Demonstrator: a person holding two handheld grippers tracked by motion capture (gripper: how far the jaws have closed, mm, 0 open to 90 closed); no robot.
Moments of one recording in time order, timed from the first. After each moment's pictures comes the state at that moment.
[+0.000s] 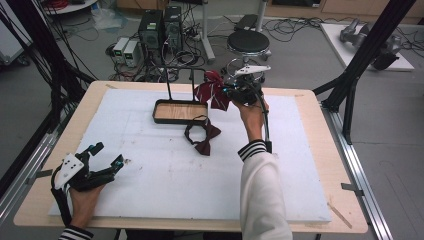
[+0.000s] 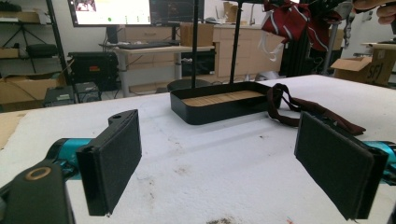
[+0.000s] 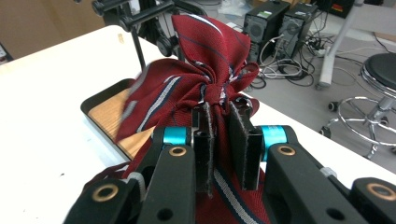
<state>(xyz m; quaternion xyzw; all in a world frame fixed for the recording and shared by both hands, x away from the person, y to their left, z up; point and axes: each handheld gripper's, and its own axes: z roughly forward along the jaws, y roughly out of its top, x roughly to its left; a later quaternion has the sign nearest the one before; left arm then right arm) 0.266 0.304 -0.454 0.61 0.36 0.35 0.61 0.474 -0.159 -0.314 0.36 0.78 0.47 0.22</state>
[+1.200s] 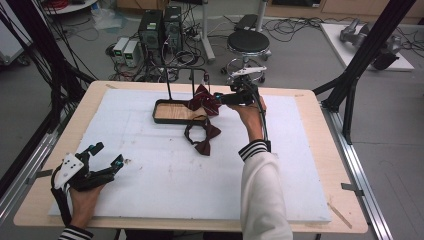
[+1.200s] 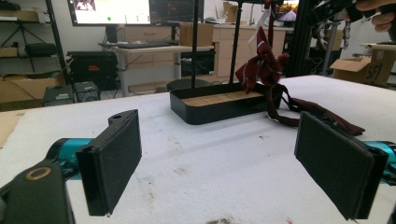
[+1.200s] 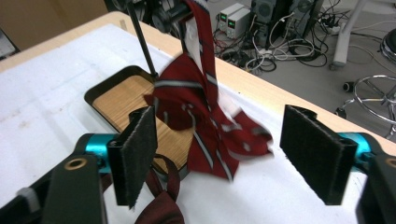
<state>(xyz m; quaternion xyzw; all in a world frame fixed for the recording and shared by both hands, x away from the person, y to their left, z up) 0.266 0.305 -0.454 0.61 0.37 0.35 0.61 0.480 -0.156 -0.323 0.38 0.79 0.45 0.18</state>
